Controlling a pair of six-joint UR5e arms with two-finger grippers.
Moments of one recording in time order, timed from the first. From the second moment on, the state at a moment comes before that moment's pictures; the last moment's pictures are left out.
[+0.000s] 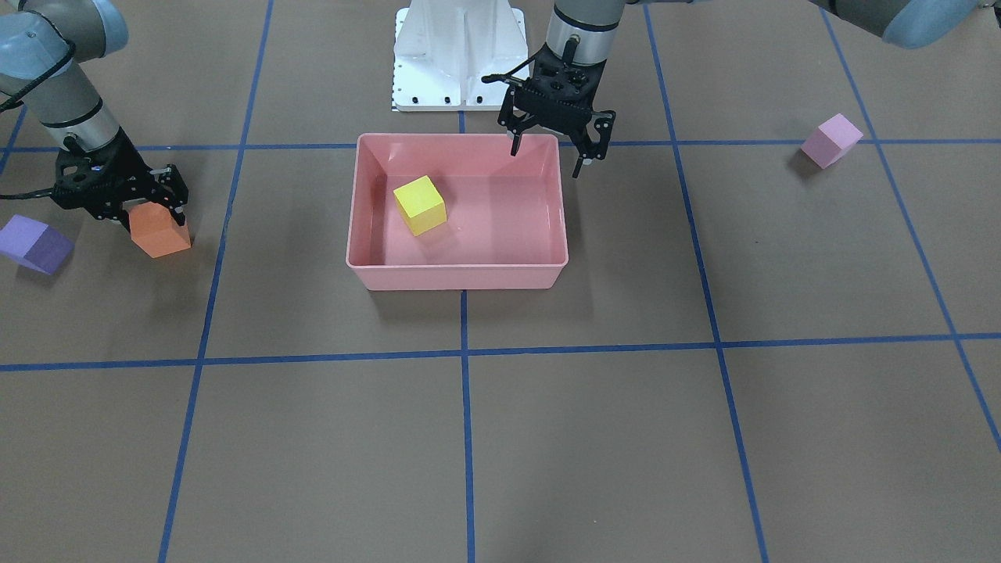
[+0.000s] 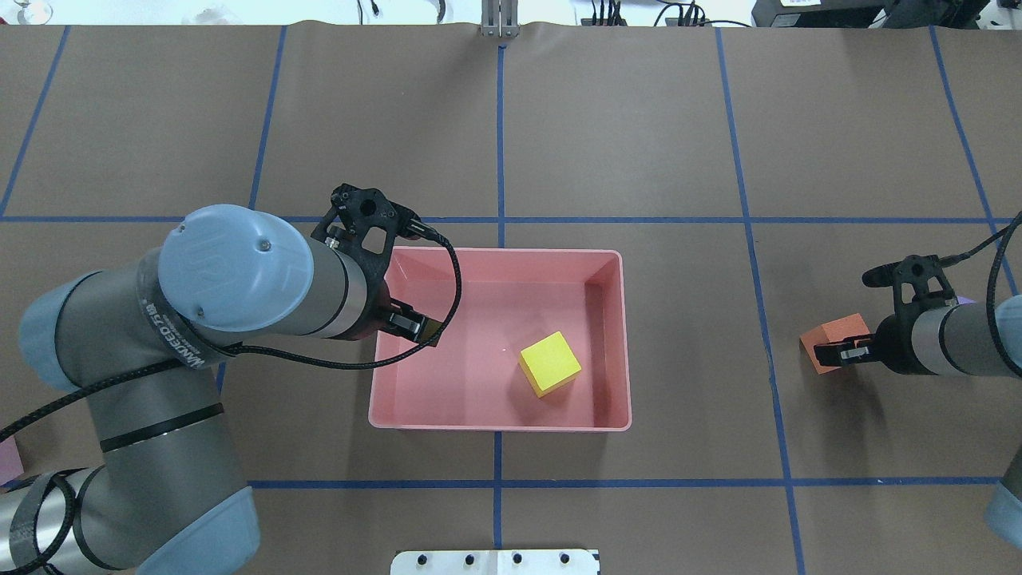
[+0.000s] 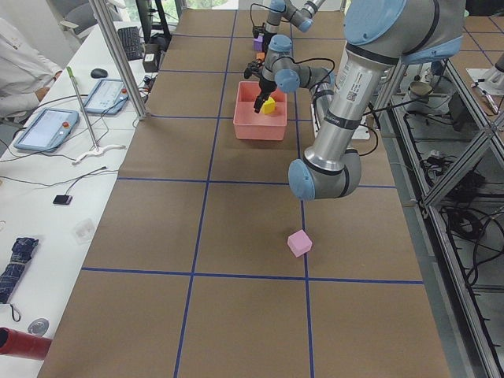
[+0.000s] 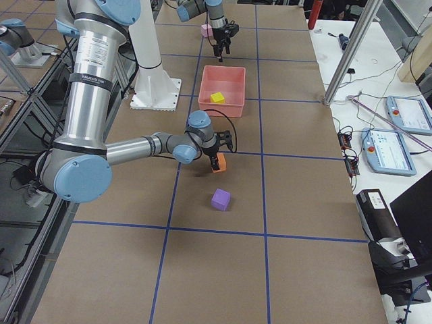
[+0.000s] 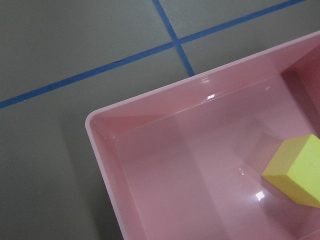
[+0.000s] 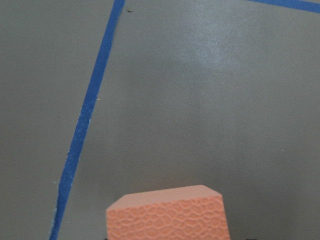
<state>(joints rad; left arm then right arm) -0.50 -2.10 -2.05 -1.49 -1.74 -0.81 0.63 -1.79 1.89 -0.84 1.82 0.94</state>
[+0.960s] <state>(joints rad) -0.91 -1.48 -2.13 -1.84 -2.06 -0.25 0.72 -1.45 2.14 -1.34 1.93 1.11</state>
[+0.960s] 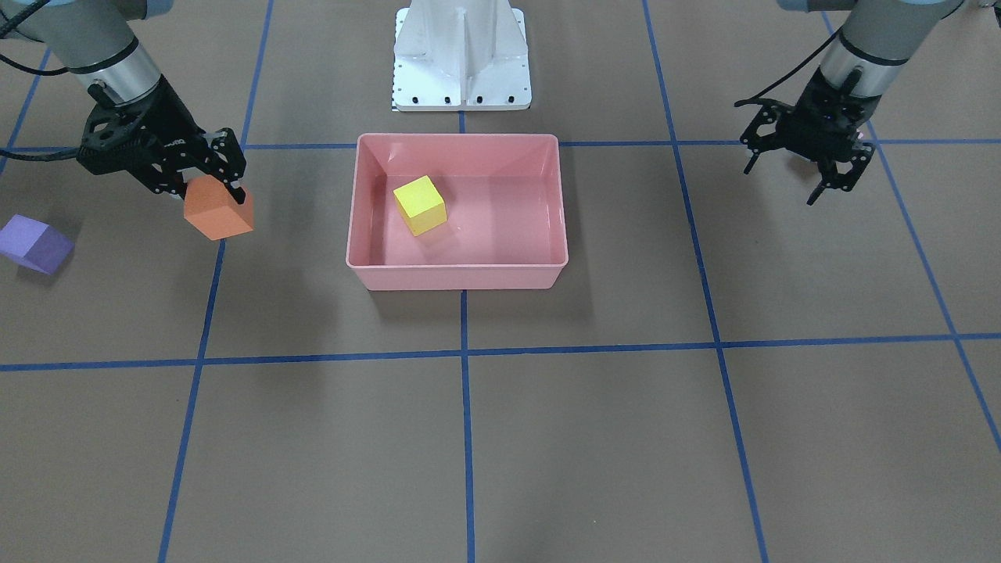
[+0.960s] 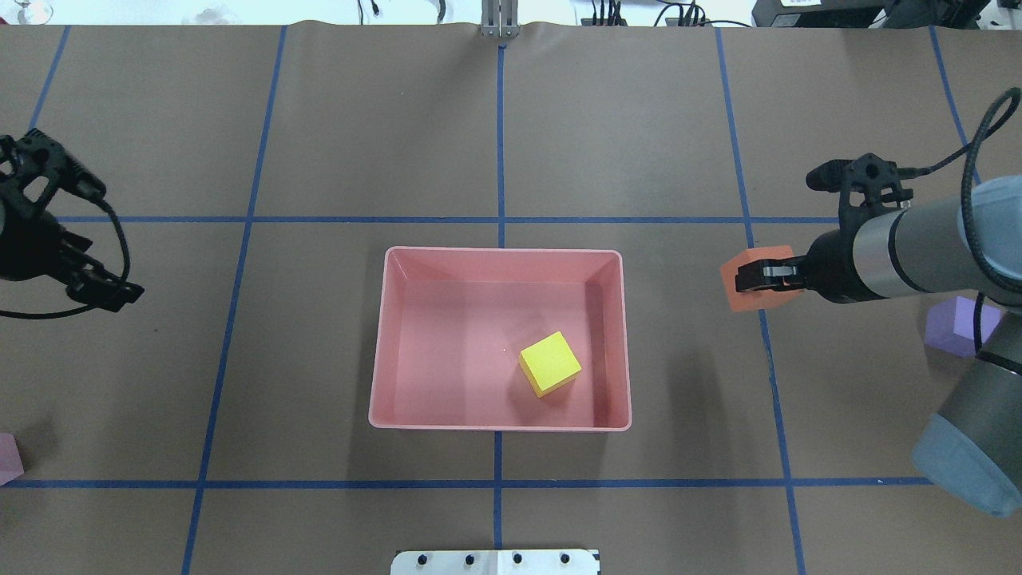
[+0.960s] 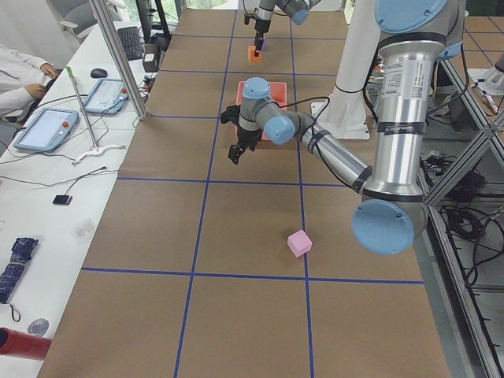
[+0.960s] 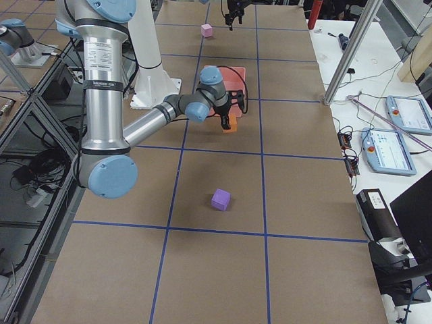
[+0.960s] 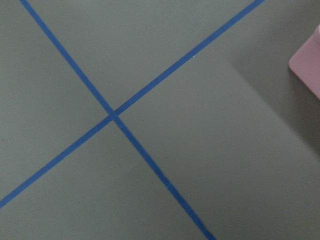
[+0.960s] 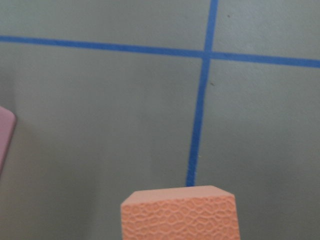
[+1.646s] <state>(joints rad) -0.97 -1.12 -1.97 -2.41 -2.18 -0.23 0.55 -0.95 2.03 -1.76 1.76 1.45</state>
